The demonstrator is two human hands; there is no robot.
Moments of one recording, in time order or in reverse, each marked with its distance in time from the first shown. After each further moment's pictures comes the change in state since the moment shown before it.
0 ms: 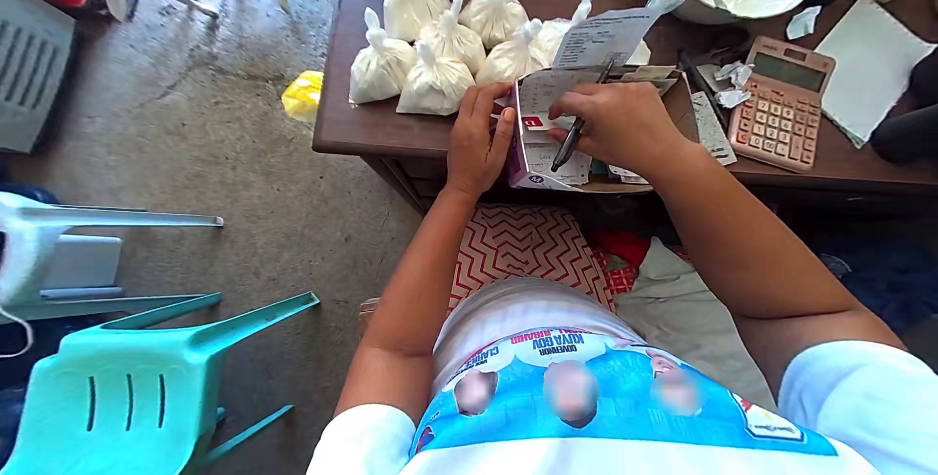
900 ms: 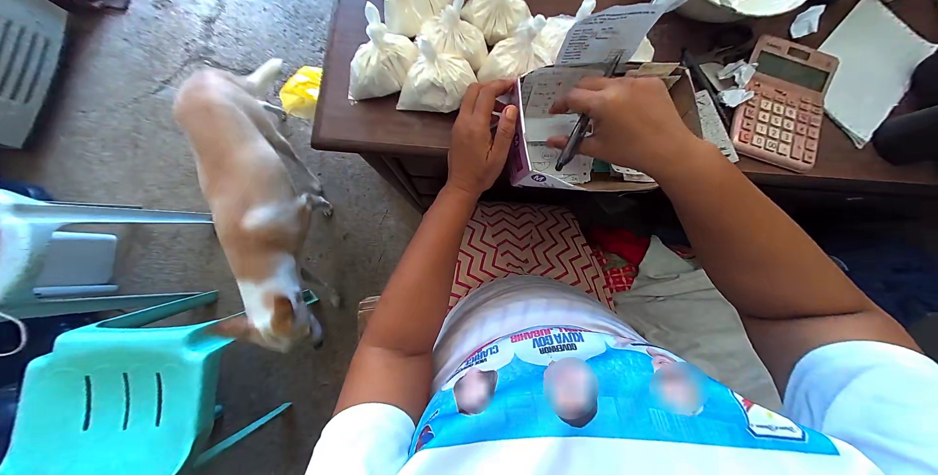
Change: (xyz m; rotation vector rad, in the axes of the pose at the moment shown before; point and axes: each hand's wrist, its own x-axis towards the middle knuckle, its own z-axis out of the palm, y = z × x) left_hand 0.000 0.000 -0.001 -0.014 0.007 -0.003; right_hand 0.000 -0.003 -0.007 0.032 -0.009 0.013
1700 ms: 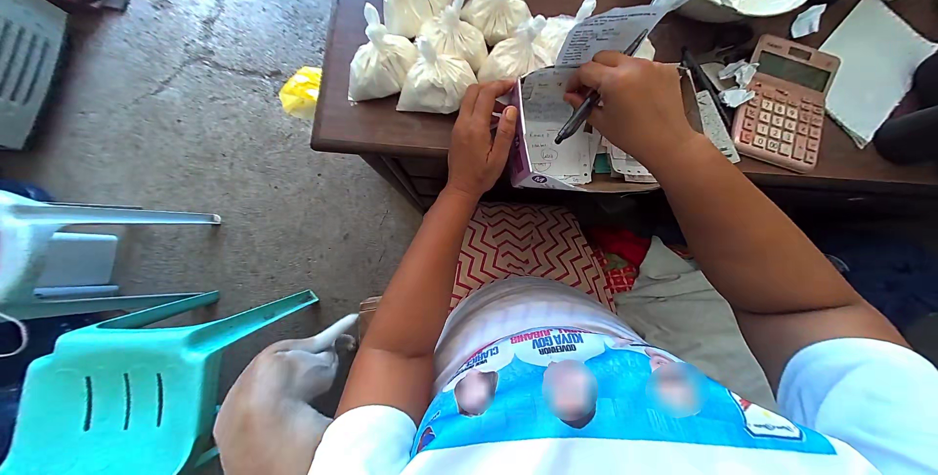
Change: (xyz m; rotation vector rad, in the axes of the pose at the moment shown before) left_hand 0.000 0.000 0.001 -0.019 0.004 0.000; right_hand 0.010 0.005 0.000 -0.086 0.111 0.176
